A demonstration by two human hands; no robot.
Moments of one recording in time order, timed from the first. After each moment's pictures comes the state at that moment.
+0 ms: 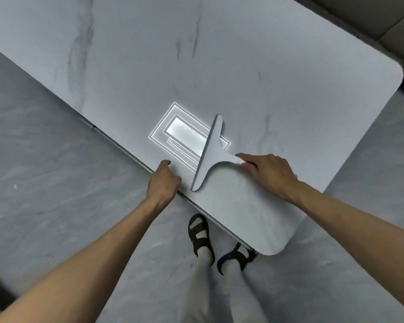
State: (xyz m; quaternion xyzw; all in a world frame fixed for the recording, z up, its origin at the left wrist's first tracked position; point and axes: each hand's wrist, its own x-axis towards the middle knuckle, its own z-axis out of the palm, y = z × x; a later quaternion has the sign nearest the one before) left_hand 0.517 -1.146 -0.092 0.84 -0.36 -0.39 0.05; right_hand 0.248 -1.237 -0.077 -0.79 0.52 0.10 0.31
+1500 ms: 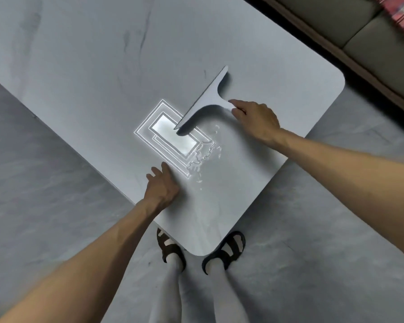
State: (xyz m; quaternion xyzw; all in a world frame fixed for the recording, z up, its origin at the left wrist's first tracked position) left_hand 0.340 -1.172 -0.111 0.80 -0.41 -0.44 -0.10; right_hand 0.136 -1.379 -0.067 -0.77 0.55 0.03 0.32
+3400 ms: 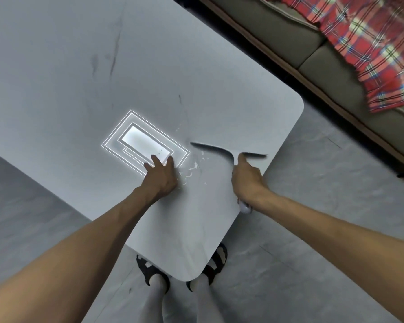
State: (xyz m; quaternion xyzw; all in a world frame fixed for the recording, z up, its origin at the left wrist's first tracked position) left_hand 0.338 -1.273 -0.115 0.72 -0.57 -0.38 -0.14; right_hand 0.134 -1.311 -0.019 -0.56 0.73 0.14 0.37
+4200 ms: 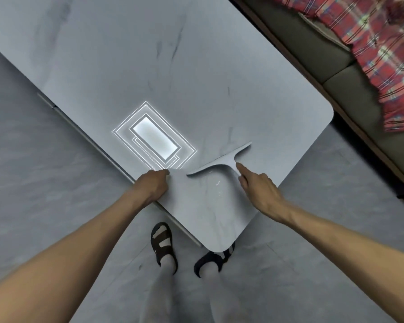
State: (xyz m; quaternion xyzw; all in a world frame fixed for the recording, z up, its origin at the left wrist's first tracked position) left_hand 0.461 -1.149 -0.074 0.74 -0.49 -0.46 -0.08; right_hand 0.190 -1.221 -0.002 -0.74 0.57 0.16 0.31
